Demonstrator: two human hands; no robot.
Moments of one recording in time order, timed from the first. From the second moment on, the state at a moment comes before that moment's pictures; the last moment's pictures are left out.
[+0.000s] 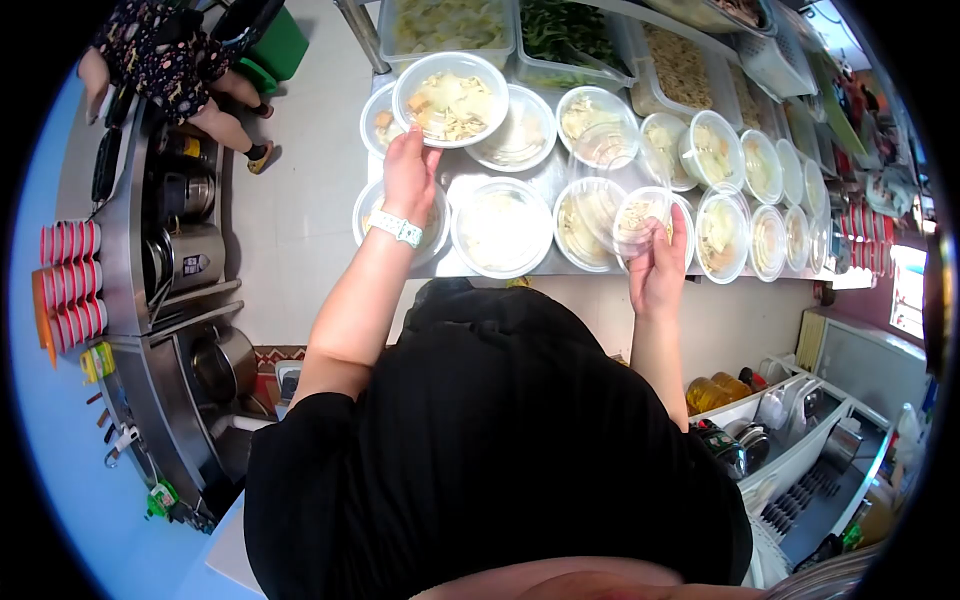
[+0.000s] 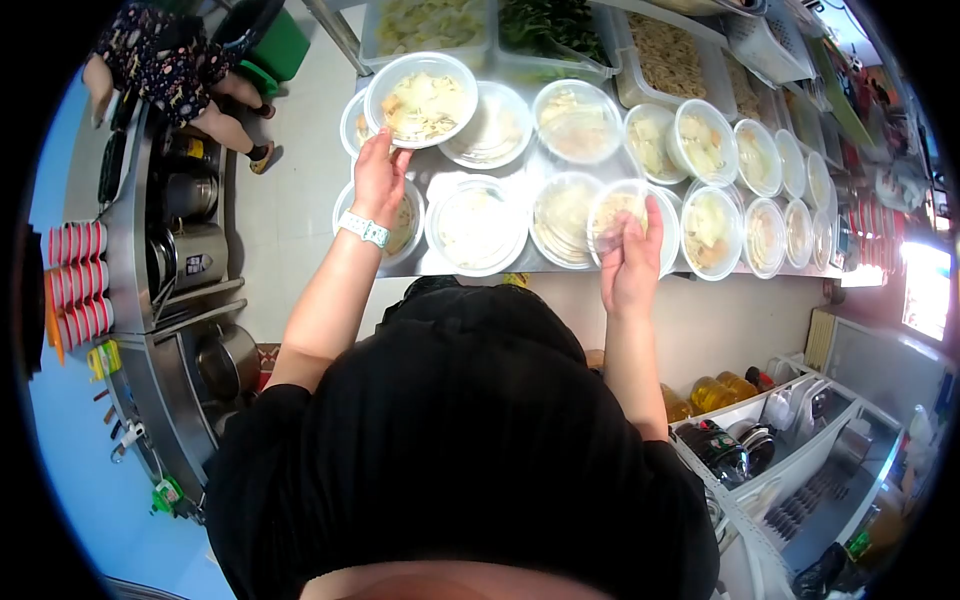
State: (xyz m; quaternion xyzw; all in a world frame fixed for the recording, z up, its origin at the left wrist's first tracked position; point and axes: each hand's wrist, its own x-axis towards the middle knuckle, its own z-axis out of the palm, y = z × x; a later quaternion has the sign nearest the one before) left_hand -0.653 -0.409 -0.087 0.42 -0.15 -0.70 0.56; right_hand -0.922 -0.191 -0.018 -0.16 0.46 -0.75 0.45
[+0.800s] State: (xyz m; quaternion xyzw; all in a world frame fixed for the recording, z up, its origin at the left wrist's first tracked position) left_hand -0.739 -0.322 -0.076 0.30 -0.64 -0.70 0.14; right_hand -0.955 -0.120 -0.050 -0.10 0.66 -0.69 0.27
